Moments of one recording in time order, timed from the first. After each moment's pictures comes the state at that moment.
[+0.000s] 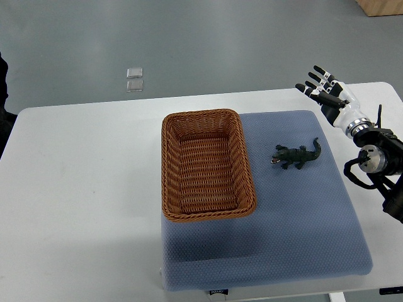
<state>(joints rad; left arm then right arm) 0.02 0.00 -0.12 -0.16 0.03 0.00 0.00 0.65 -0.28 0.92 0.66 -0.40 0.12 0.27</state>
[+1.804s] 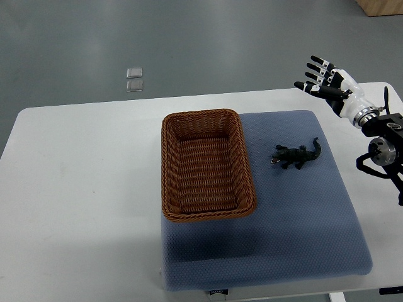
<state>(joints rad) 0.02 0.00 -0.12 -0.16 0.03 0.00 0.00 0.69 -0.35 0.88 0.71 -0.68 0.17 0.27</state>
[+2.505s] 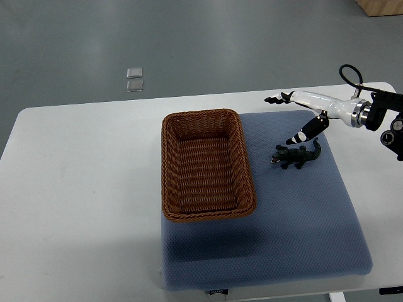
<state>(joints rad) 0.02 0.00 -0.12 -0.16 0.03 0.00 0.00 0.80 -0.59 0.53 0.99 -1.52 0.25 0.36</state>
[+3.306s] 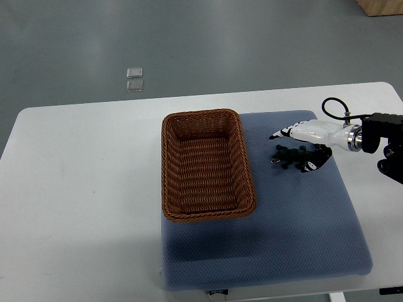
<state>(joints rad) 0.02 0.00 -0.12 -0.16 0.03 0.00 0.00 0.84 -0.61 0.27 0.97 -1.70 0.07 0.36</state>
